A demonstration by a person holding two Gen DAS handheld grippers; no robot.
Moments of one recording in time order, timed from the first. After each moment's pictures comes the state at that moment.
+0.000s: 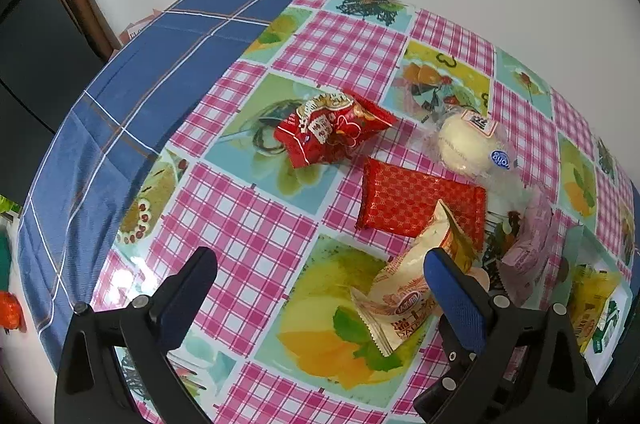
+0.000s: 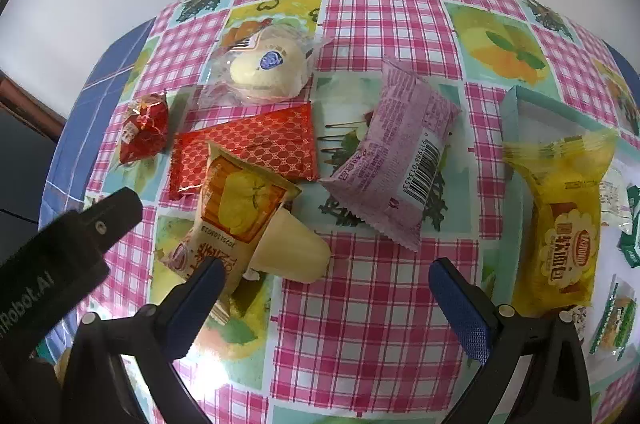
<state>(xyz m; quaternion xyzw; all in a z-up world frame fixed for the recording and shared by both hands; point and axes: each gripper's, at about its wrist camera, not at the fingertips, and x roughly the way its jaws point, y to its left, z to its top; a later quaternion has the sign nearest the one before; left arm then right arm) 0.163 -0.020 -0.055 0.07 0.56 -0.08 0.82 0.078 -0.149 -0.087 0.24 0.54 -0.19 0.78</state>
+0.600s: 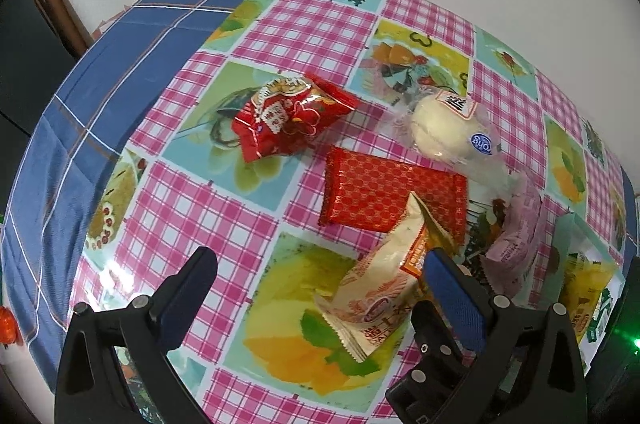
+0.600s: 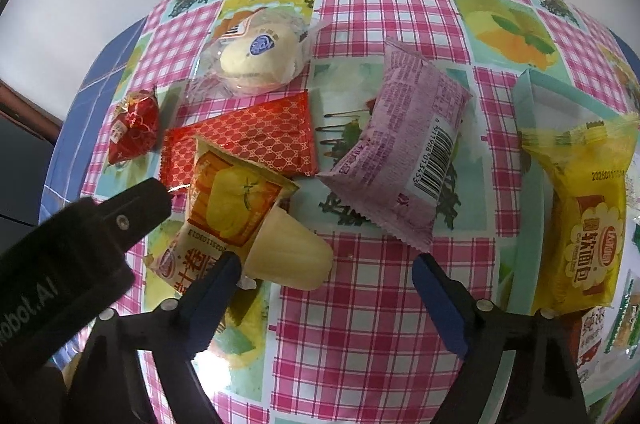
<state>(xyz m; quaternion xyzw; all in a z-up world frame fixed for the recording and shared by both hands) 0.166 -0.041 -0.067 0.07 0.58 -0.12 0.81 0.079 -0.151 -0.103 0.26 0.55 -0.18 0.78</state>
